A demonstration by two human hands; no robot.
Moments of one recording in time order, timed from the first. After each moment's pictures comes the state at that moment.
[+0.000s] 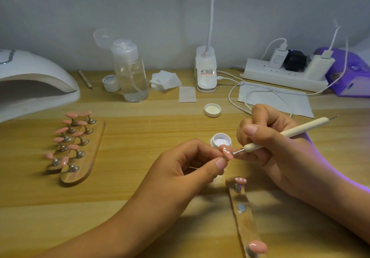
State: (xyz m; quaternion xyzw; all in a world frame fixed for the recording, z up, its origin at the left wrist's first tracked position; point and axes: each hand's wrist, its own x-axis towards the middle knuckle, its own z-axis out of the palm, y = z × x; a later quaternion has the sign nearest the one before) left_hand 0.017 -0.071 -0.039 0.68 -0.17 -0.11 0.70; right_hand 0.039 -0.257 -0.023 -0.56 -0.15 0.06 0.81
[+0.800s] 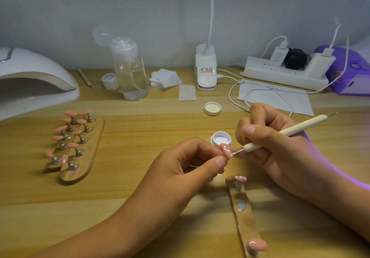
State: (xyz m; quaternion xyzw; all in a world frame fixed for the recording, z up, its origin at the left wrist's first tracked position) left_hand 0.016 -0.072 -0.039 0.67 -0.17 -0.12 0.71; right_hand 0.038 -0.256 -0.022 -0.56 -0.15 0.07 0.81
